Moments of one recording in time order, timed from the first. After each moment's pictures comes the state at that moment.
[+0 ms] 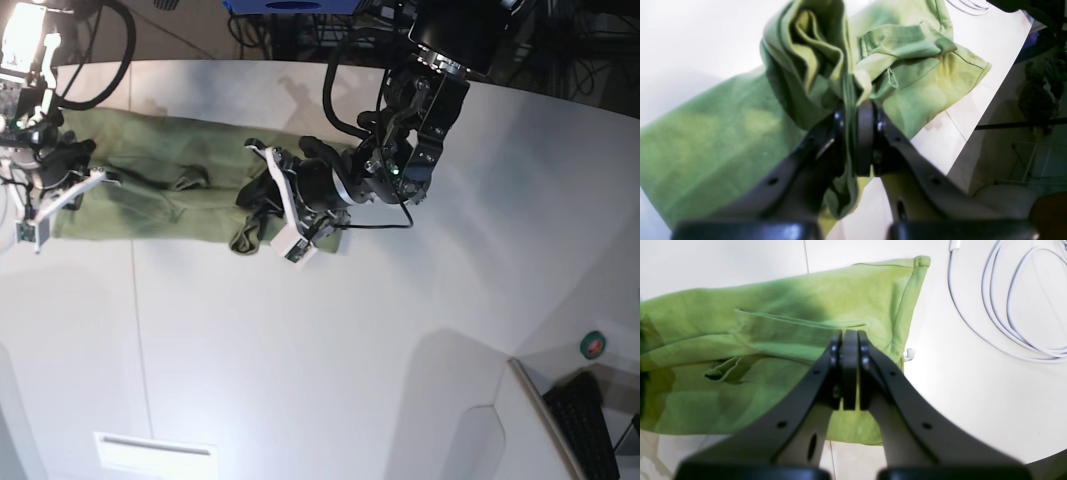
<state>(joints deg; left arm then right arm) 0.6 -4.3 21.2 81.3 -26.5 -27.8 39.7 -16.1 5.2 20.7 101.5 10.4 8.8 -49.8</state>
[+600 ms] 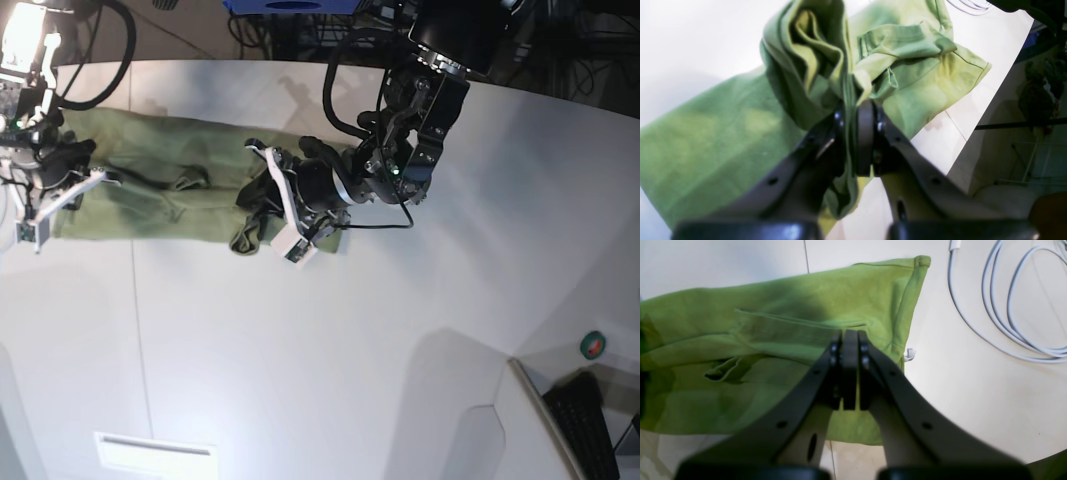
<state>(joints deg) 0.6 -4.3 21.2 81.3 -26.5 -27.8 39.7 -16.1 5.2 20.7 101.5 10.4 8.8 -49.8</state>
